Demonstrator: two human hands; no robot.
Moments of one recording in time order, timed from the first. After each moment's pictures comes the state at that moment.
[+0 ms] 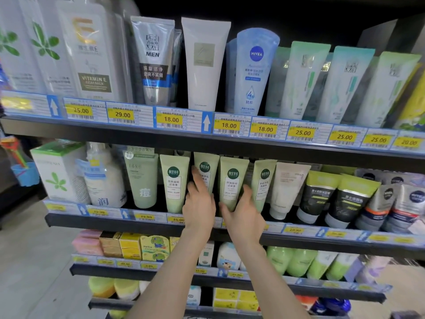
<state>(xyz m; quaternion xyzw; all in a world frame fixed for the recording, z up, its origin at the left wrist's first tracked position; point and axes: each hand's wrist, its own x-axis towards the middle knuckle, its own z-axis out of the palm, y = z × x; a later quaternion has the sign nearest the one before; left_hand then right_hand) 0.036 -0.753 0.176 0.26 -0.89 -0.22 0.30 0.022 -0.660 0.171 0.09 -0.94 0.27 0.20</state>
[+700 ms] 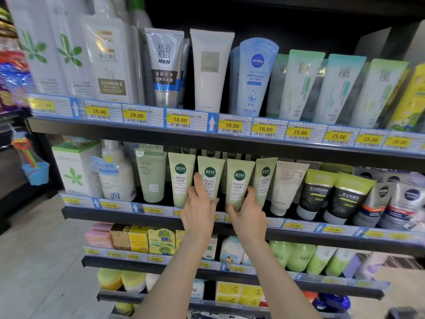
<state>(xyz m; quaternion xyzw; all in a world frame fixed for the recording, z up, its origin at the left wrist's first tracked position) 0.072 -0.748 0.173 0.25 -0.89 -0.20 0.31 0.035 -0.648 0.172 0.13 -0.92 0.33 0.17</state>
